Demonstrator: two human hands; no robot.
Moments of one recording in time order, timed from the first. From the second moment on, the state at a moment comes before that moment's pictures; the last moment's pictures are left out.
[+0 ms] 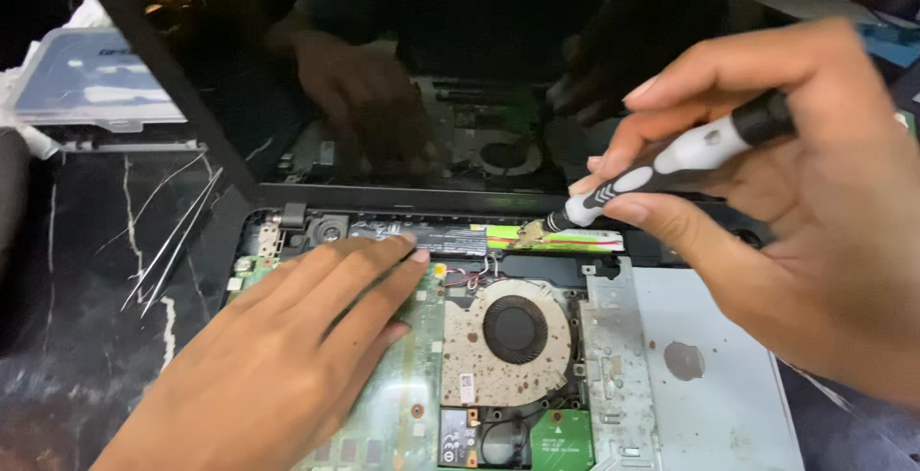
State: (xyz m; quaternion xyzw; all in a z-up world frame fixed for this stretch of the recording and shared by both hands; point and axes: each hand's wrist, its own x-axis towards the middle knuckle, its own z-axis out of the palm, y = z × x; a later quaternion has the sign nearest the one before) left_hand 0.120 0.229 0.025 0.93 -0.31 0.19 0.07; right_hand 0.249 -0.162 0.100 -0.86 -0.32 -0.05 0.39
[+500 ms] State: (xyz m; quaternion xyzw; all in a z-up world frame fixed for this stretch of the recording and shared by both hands) left_hand 0.118 0.228 0.026 0.93 -0.32 0.19 0.00; right_hand 0.225 -0.067 0.097 -0.87 -0.33 -0.06 0.37
